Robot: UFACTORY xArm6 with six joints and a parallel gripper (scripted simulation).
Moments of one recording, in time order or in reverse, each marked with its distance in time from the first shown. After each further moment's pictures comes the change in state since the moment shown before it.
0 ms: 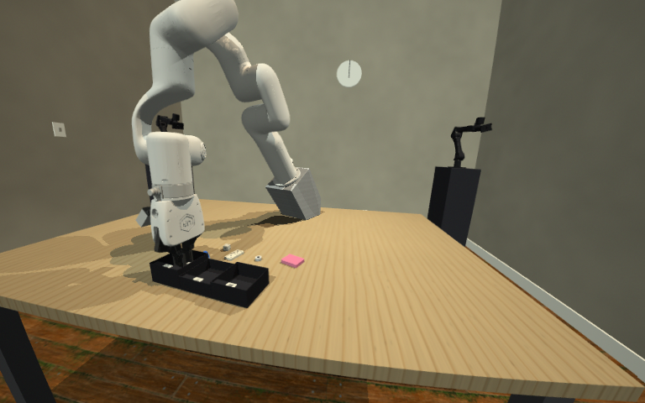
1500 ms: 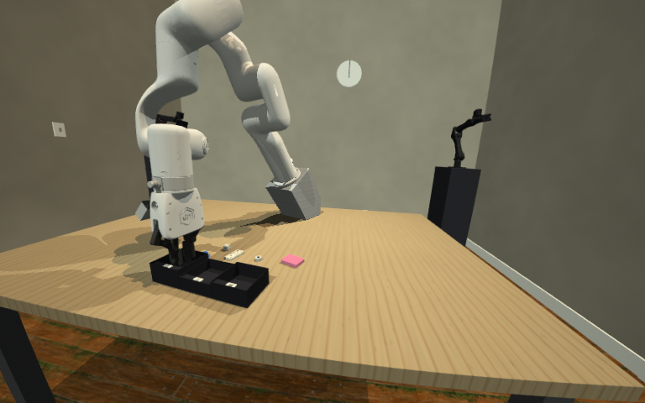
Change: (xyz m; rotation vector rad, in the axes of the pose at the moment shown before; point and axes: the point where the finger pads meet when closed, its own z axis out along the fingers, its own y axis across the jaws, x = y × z) arm 0.000 0.000 -0.015 0.007 0.007 0.001
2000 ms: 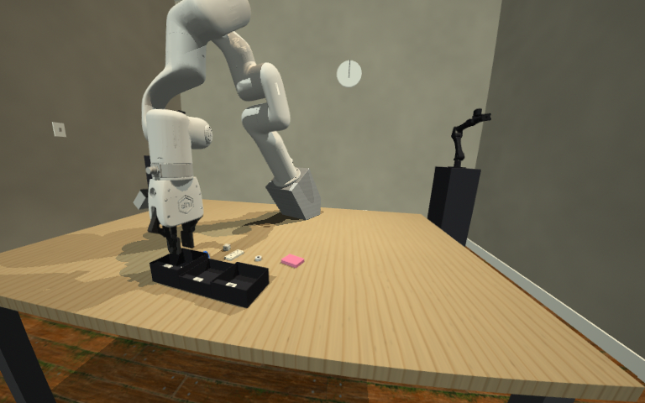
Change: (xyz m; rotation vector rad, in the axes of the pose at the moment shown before) arm 0.000 -0.001 -0.027 0.004 0.003 0.001
